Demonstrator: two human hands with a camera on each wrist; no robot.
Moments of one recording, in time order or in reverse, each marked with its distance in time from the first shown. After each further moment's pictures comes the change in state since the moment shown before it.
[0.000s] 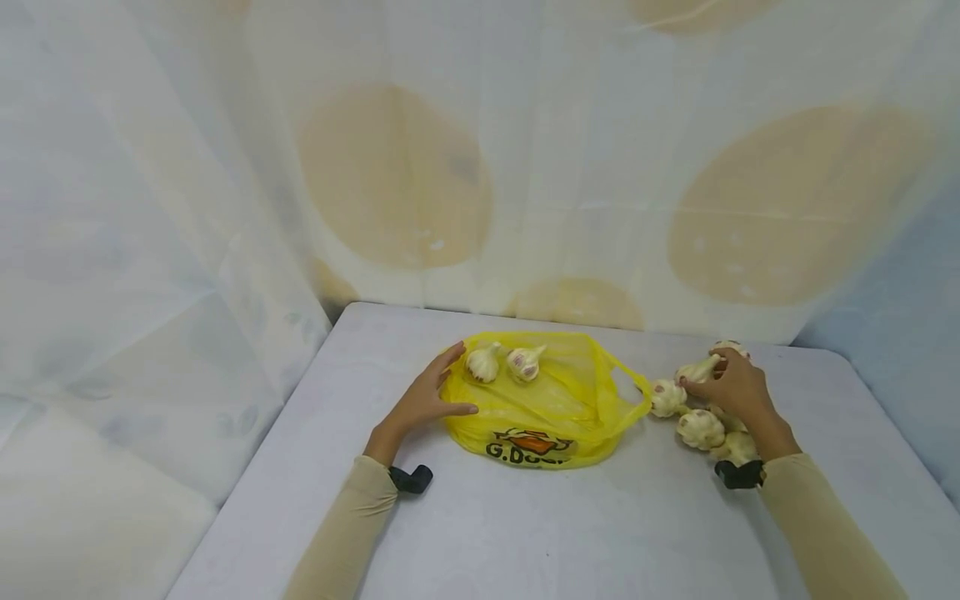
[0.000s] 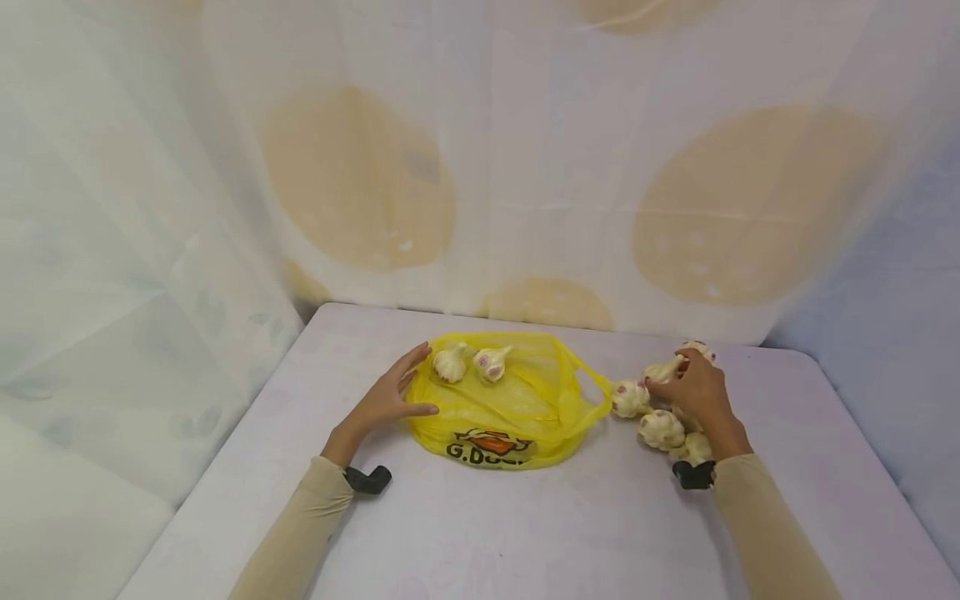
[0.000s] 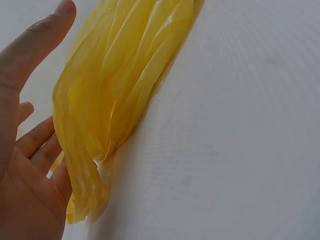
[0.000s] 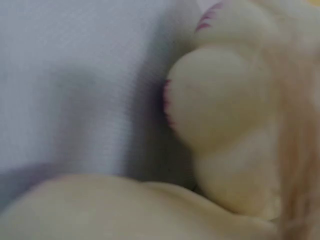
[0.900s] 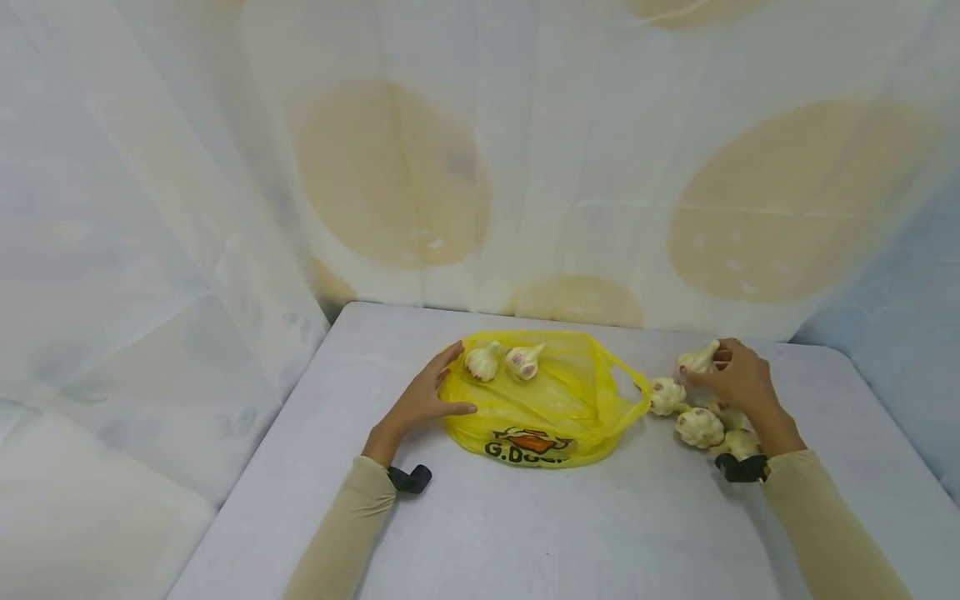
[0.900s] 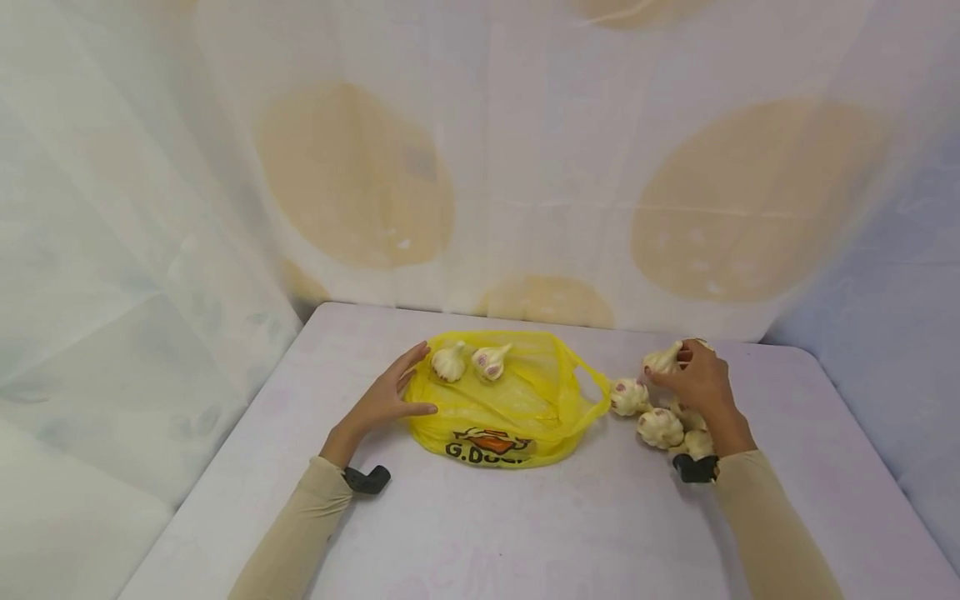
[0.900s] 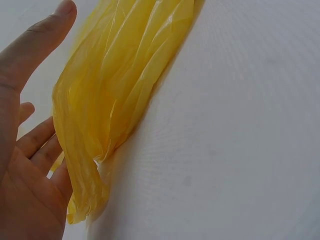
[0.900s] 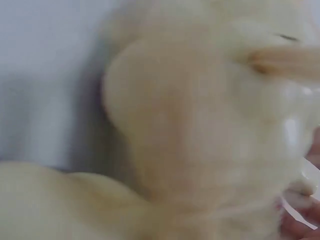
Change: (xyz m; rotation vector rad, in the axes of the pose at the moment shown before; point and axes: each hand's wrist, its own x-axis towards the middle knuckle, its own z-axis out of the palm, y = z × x) left_hand -0.004 0.002 -0.001 -0.004 0.000 -0.012; right_hand -0.002 -0.007 -0.006 0.044 0.037 -0.008
